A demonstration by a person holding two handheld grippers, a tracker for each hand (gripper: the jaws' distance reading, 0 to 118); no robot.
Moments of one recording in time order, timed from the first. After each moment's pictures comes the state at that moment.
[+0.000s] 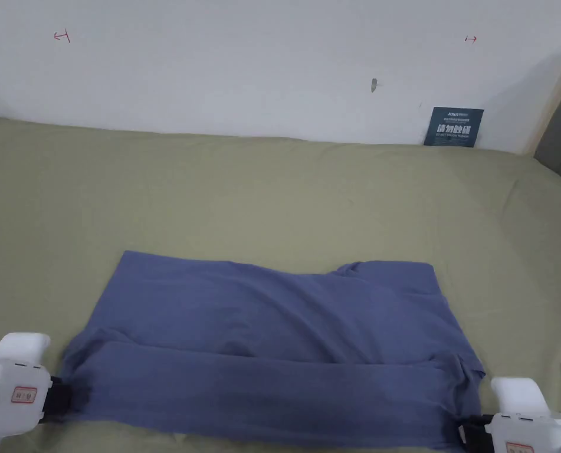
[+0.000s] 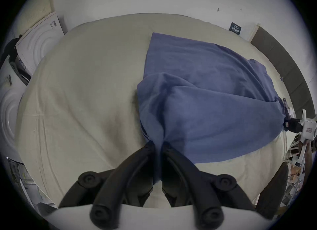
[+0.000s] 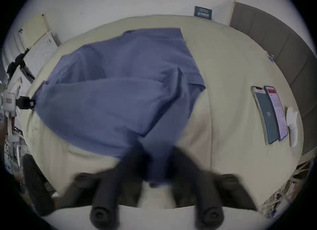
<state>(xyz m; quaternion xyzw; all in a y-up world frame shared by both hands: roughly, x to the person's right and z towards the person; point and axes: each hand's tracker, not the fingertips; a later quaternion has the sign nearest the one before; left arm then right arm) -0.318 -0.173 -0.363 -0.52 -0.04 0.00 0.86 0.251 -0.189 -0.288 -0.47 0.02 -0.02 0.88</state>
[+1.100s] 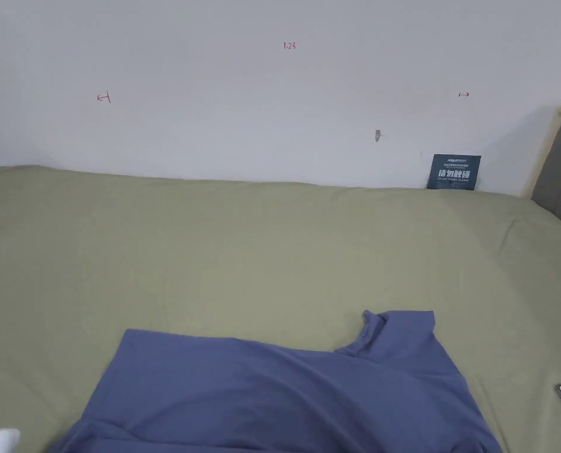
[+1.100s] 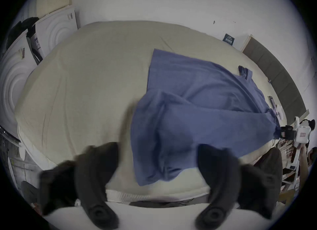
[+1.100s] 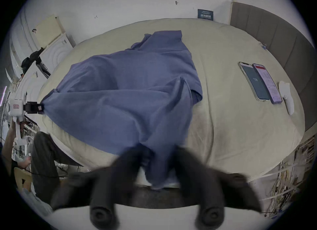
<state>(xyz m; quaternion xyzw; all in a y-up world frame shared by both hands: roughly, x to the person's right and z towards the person) -0.362 -0.165 -0.230 -0.47 -0.05 0.05 0.88 0.254 -0.182 -0.165 -0.48 0.06 -0.05 0.87</state>
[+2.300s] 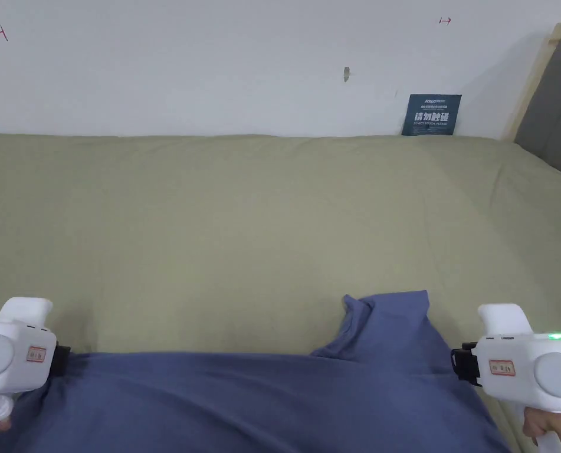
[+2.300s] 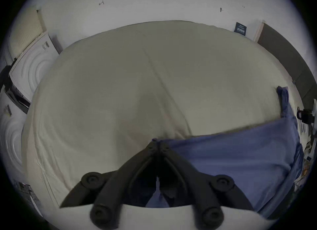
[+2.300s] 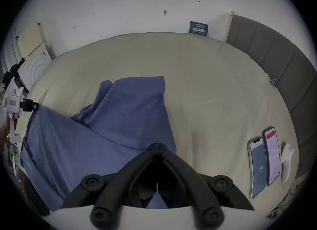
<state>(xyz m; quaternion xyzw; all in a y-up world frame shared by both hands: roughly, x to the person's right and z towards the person) -0.281 -0.192 -0.501 -0.49 -0.03 -0.05 0.87 0.281 -0.188 -0.412 -0.44 -0.01 -0.02 0.90</state>
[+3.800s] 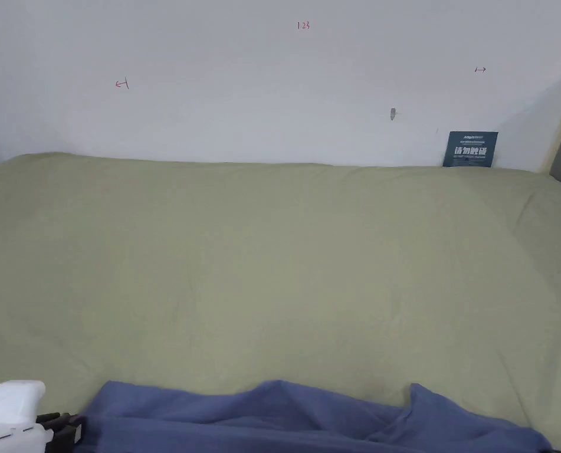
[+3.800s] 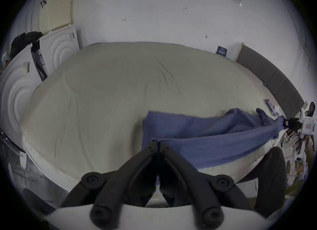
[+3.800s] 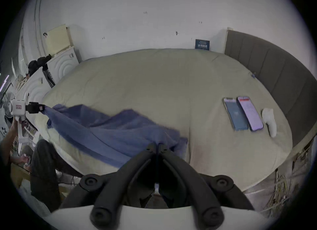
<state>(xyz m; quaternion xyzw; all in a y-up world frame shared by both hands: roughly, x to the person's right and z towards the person) -0.371 -0.156 -0.193 -0.40 -0.05 0.03 0.91 0.263 -0.150 -0.124 -0.39 0.05 -0.03 0.92</state>
